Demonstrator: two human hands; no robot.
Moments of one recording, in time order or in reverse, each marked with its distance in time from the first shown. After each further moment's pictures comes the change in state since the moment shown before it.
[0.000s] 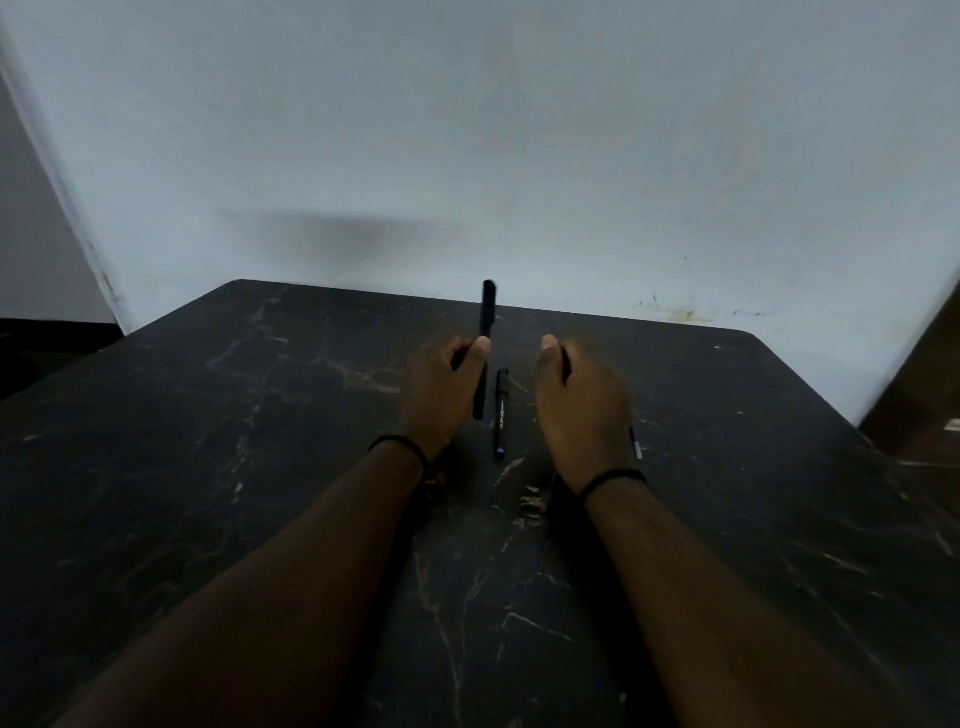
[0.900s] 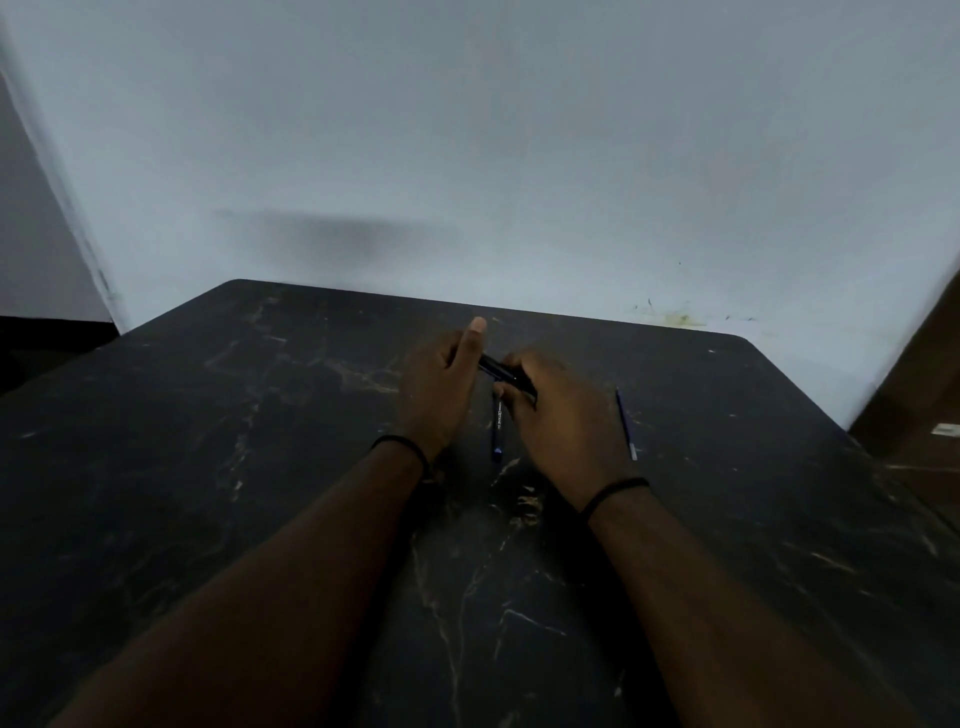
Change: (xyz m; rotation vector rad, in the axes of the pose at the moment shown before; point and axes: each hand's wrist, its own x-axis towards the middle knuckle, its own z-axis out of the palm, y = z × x) left_hand -0.002 0.001 -0.001 -0.112 0.064 0.053; right_hand -0.008 -0.008 -0.008 -0.139 -0.280 -0.265
